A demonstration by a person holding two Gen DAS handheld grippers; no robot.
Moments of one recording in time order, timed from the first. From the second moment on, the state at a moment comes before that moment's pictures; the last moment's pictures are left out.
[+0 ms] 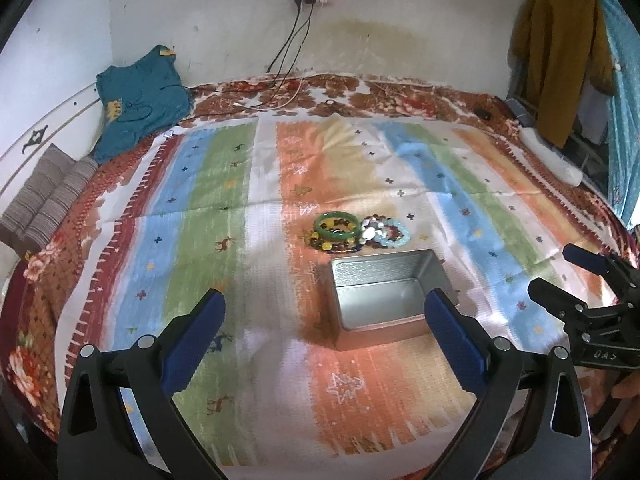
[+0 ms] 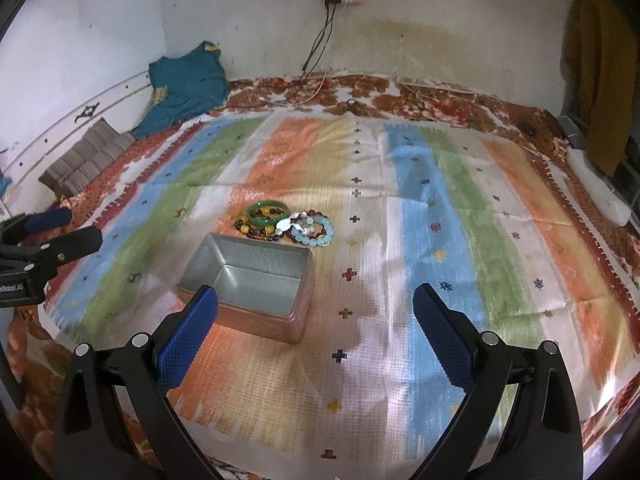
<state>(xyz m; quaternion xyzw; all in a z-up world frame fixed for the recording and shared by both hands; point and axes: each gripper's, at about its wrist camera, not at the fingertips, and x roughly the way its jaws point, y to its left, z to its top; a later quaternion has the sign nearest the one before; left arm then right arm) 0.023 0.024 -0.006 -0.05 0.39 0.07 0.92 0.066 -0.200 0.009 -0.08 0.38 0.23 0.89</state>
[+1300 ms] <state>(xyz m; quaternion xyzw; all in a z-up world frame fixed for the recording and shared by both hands) 0.153 0.053 -0.042 -0.07 0.47 0.08 0.87 0.154 -0.149 -0.009 -0.10 0.44 0.24 0.86</state>
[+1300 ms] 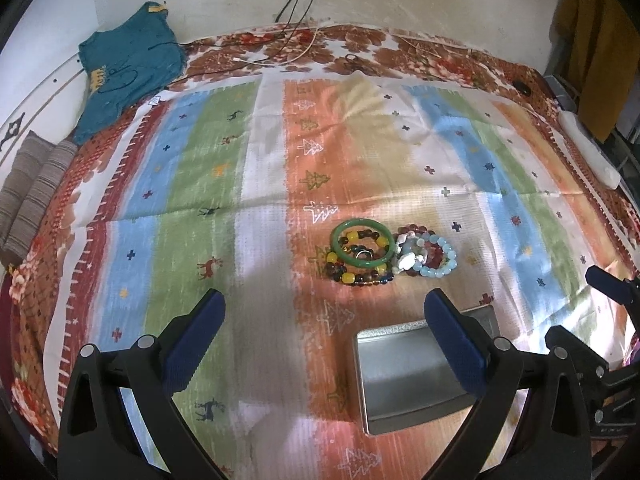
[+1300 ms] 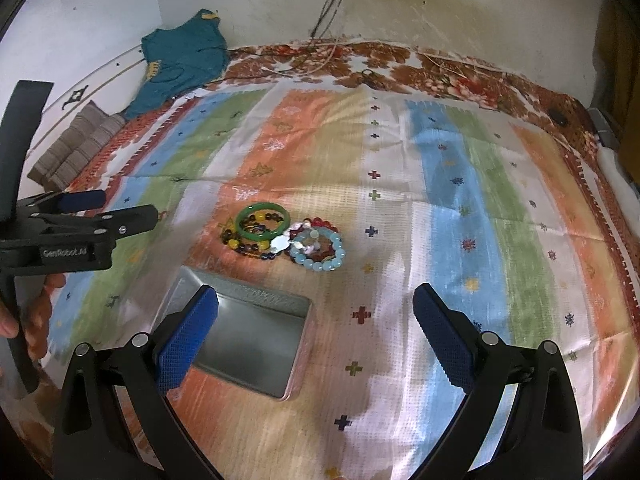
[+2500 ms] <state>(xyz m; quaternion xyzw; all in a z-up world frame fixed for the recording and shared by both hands) 0.237 0.086 -0.111 -0.11 0.54 0.08 0.83 0.204 -0.092 -0.055 -0.15 0.48 0.30 0.81</state>
